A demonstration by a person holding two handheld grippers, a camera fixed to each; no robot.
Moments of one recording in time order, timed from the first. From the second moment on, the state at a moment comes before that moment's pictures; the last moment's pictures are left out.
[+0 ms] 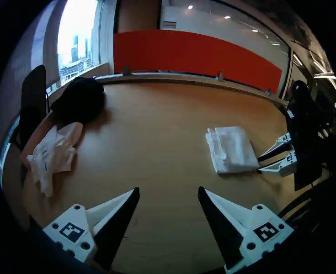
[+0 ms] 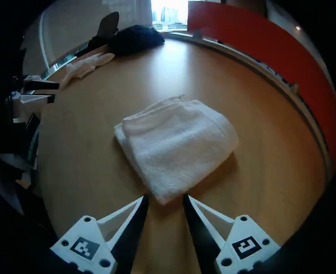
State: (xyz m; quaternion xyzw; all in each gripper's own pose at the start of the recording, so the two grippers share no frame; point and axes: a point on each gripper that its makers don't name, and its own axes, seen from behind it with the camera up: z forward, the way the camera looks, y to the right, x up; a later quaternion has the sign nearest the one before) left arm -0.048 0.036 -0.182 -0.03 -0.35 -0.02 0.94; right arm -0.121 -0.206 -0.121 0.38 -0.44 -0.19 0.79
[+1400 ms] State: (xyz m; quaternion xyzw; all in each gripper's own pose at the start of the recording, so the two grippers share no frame) left arm -0.046 0.036 -0.180 -0.04 -0.34 -0.02 0.94; right arm -0.083 -0.211 -0.094 0.37 -0.40 -0.20 0.81
